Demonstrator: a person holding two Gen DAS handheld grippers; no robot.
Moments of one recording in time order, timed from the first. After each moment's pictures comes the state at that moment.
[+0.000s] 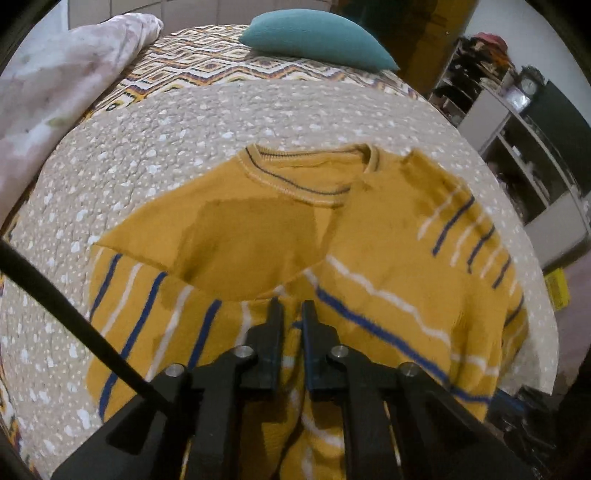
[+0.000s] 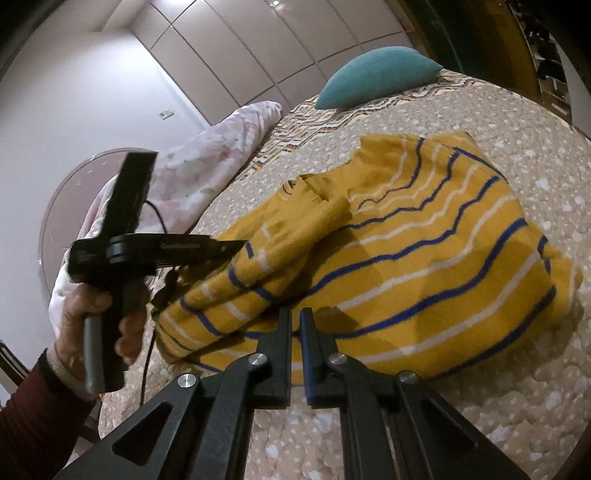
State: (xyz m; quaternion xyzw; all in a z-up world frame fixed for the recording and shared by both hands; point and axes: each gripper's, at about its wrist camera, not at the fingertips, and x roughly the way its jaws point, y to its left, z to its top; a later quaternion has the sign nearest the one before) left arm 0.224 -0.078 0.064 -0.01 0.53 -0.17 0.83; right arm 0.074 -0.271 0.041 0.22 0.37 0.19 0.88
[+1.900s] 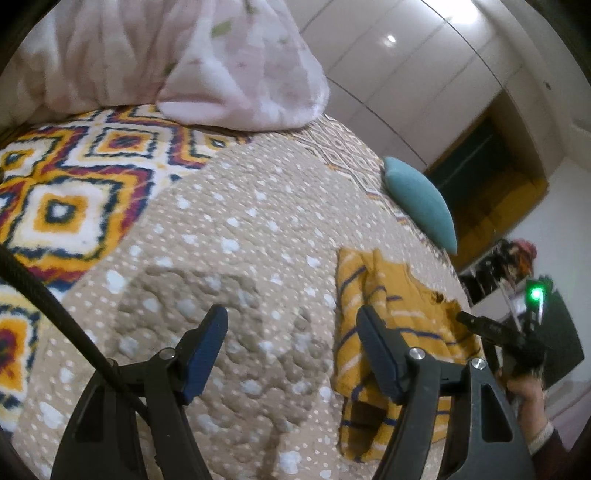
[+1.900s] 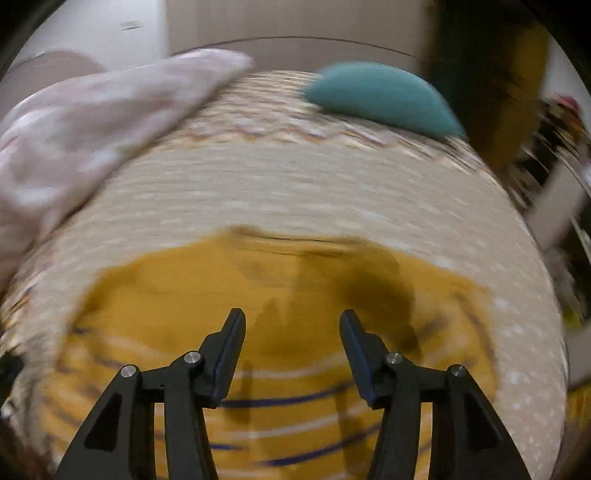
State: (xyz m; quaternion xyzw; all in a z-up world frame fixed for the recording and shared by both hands) left arm 0.094 0.160 0.046 -0.30 0.35 -0.04 0.89; right arm 0.250 -0.203 0.076 -0.02 0.45 0.01 0.89
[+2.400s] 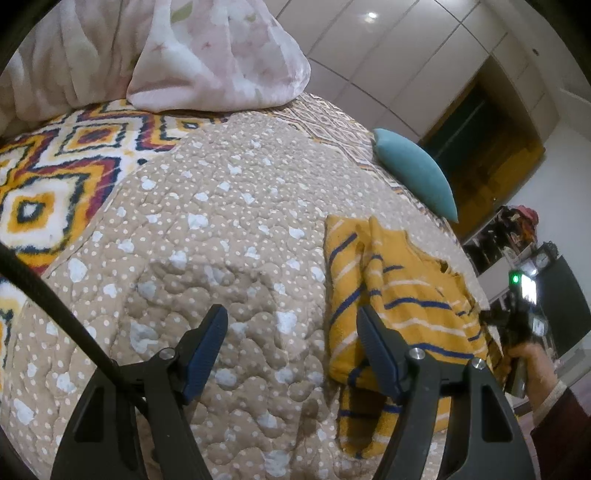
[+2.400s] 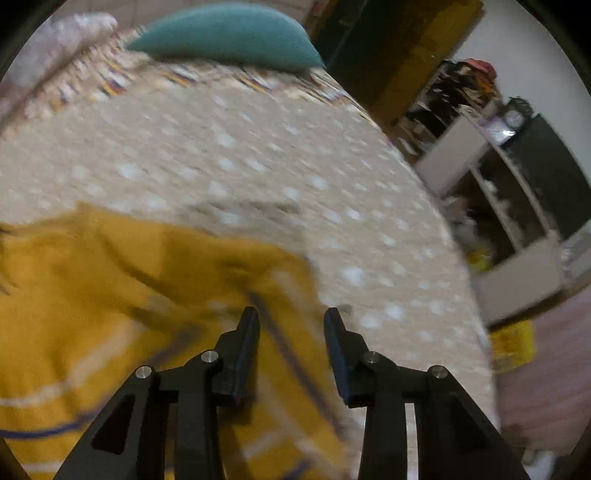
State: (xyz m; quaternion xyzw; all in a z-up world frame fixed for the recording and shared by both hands) left arm 0.102 0.139 0.036 -0.26 0.38 -0.05 0.89; right arm 0.293 -0.321 0.035 -0.08 0.52 -0.22 0.82
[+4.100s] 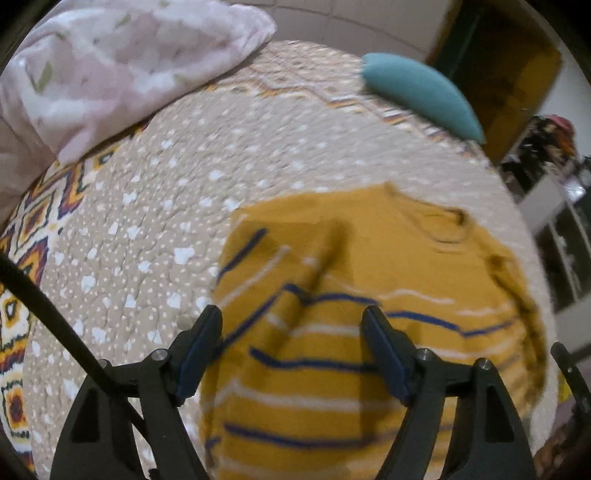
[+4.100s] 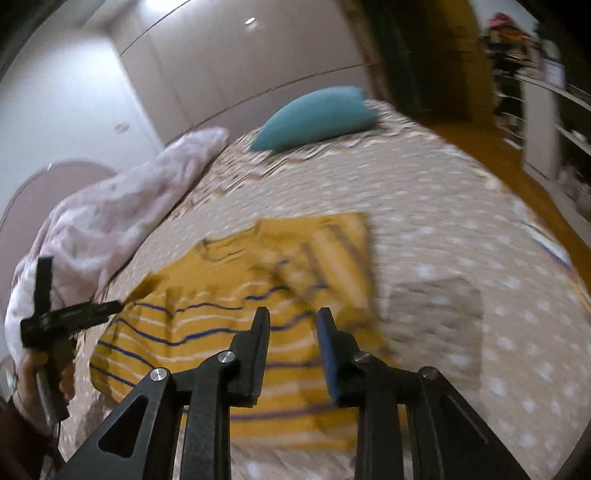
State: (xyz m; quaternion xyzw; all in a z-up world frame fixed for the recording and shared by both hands) left arm 0.194 0.010 0.060 -0.10 0.50 -0.01 0.86; right arm 0.091 -0.353 0.084 0.15 0.36 0.09 0.92
